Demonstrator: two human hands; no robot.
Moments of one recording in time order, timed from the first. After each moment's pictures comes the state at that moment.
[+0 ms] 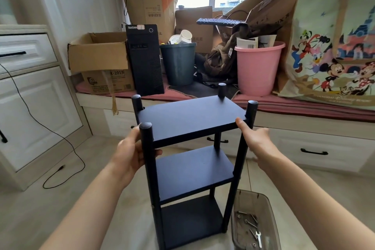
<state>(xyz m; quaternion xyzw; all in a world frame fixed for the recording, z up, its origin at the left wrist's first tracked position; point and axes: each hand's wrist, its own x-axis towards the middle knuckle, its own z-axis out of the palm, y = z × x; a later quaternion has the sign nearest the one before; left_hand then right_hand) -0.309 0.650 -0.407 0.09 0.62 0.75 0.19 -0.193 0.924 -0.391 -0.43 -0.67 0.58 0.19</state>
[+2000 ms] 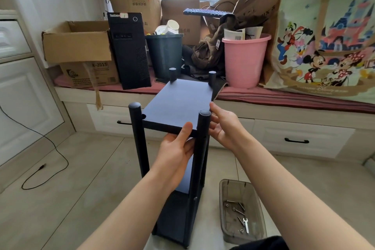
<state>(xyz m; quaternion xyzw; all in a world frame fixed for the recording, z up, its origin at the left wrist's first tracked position) -0.235 0.746 -0.411 0.18 0.48 0.82 0.26 -0.231 0.910 -0.394 -0.19 -0.49 0.83 0.18</state>
